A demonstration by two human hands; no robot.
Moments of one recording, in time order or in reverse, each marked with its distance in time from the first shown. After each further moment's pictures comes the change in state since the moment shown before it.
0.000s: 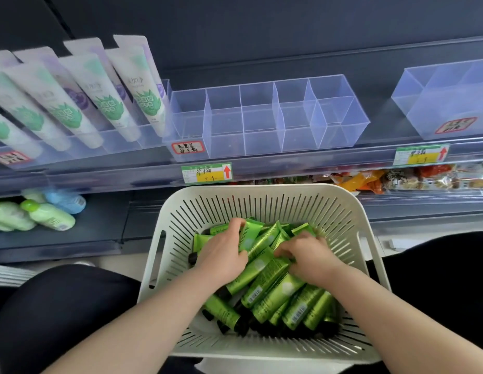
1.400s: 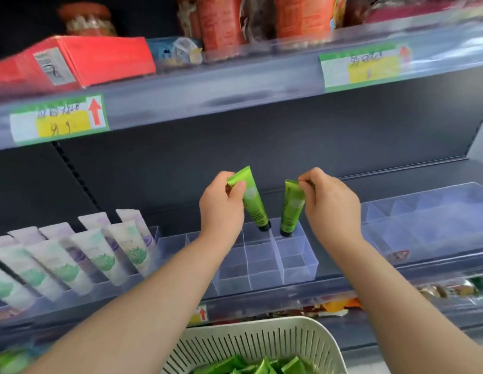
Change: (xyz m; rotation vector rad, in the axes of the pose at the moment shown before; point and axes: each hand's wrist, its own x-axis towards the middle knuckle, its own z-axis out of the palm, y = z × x) left_hand 0.115 0.180 -0.229 -0.736 0.758 0.283; right_hand 0.003 0.026 -0.287 0.182 1.296 0.048
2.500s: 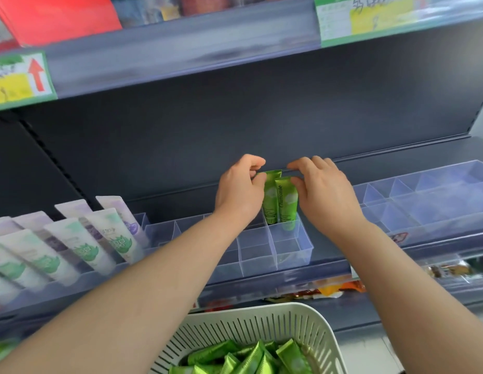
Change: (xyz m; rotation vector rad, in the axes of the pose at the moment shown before) left_hand 0.006 -0.004 0.043 0.261 -0.198 0.086; right_hand 0.001 0.019 0.010 -0.104 -0.199 -0.149
